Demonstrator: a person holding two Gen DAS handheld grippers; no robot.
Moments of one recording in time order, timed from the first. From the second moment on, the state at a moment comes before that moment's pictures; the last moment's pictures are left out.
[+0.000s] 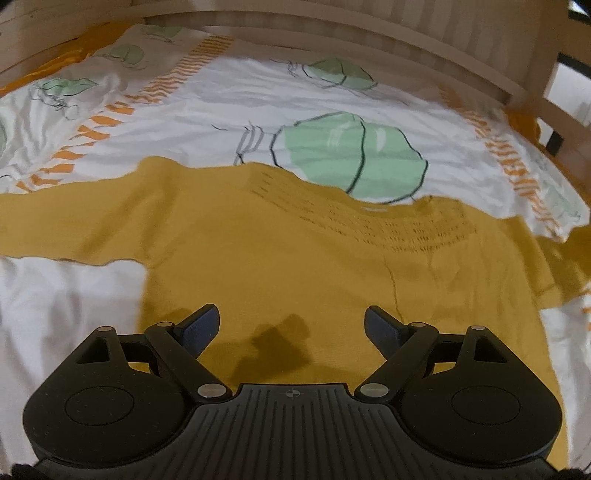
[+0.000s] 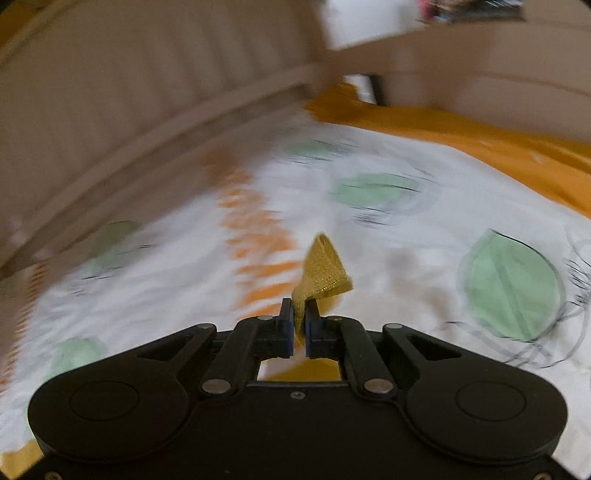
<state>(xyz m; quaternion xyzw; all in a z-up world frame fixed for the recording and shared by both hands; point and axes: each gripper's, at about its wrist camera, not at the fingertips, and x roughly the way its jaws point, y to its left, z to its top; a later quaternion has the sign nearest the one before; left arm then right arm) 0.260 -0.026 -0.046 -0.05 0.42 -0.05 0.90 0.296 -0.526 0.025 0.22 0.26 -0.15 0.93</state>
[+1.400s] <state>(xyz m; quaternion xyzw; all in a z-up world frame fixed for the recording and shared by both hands) 0.298 -0.008 -0.063 -0.12 0.47 -0.12 0.87 0.194 -0.260 -0.065 0.05 0.34 0.06 0.94</state>
